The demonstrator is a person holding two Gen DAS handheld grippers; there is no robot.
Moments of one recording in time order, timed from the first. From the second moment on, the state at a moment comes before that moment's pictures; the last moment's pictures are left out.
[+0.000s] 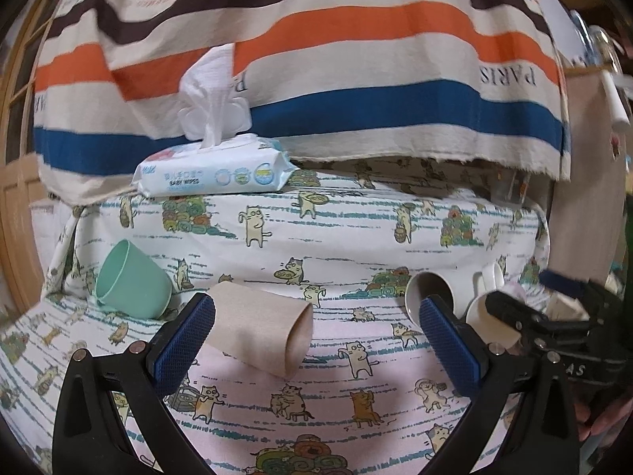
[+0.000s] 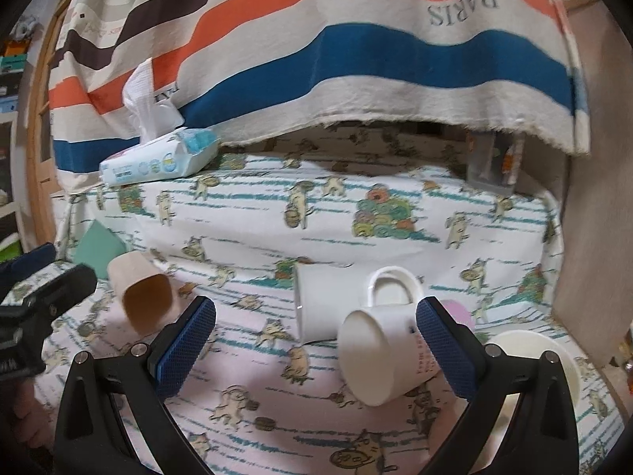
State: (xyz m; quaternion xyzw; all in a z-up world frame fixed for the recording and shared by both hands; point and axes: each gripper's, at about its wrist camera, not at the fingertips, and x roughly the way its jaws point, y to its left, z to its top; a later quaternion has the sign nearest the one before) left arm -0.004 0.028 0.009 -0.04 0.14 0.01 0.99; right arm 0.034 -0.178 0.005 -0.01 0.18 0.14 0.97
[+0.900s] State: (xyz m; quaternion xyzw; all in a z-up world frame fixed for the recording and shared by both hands) left arm 0.067 0.126 -0.010 -0.38 0.34 0.14 0.85; right arm 0.036 -0.197 0.036 0.00 0.13 0.06 0.99
